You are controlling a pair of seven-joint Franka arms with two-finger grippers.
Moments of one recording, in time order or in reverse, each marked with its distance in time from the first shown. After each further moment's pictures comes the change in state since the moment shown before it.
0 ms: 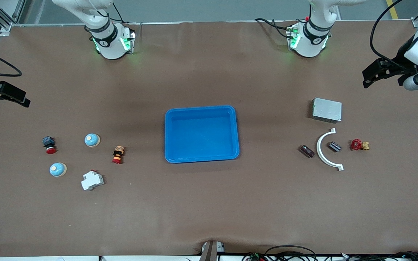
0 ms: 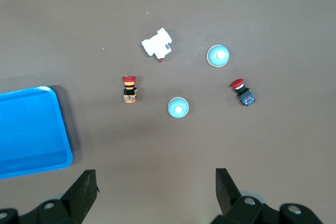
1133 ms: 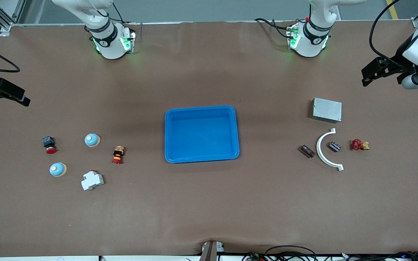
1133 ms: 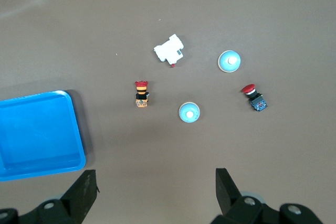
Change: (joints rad) left arm 0.000 -0.001 -0.002 0.001 0.000 -0.020 0.000; right arm -0.003 -0.005 -0.001 0.000 0.044 0.021 -0.001
